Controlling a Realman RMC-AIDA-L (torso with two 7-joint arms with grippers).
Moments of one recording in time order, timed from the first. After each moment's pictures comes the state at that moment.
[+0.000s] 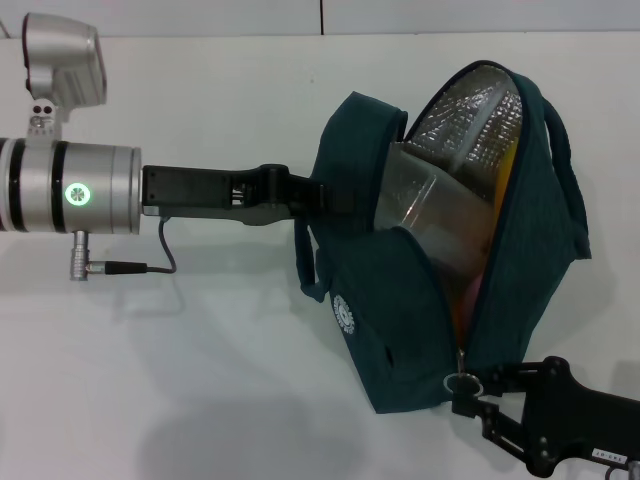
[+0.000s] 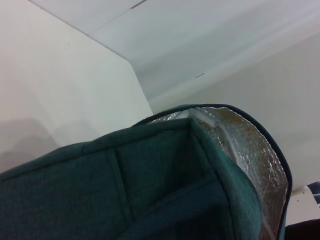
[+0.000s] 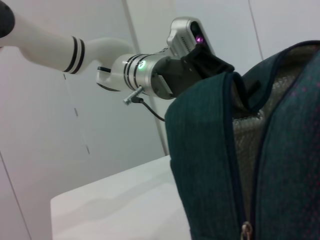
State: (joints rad) left arm -0.70 -2.06 0.71 0.52 1.99 1.69 -2.22; right arm 0.37 2.03 -1.09 -0.09 -1.52 -1.59 0.71
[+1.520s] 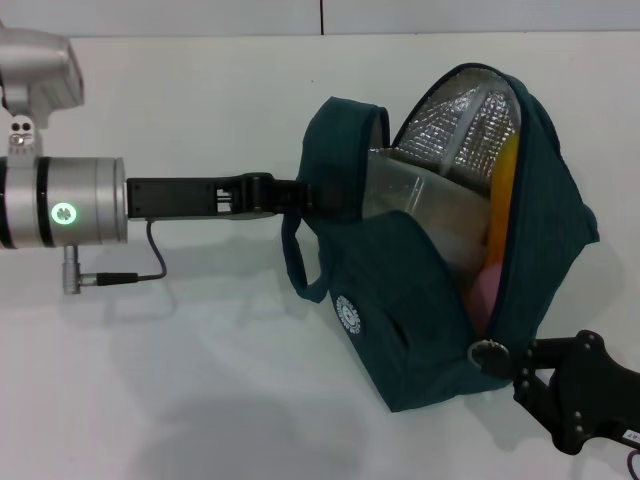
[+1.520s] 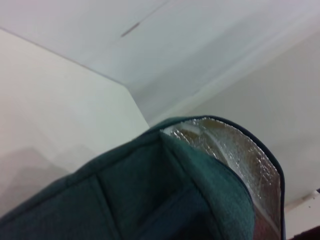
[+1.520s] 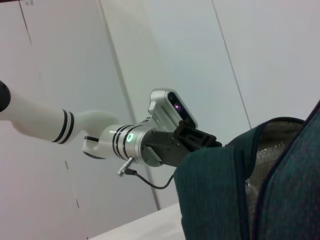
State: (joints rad) left arm -0.64 -2.06 0.71 0.53 1.95 1.67 -2.08; right arm 0.34 2.02 -1.09 -0.09 -1.41 -1.71 0.71
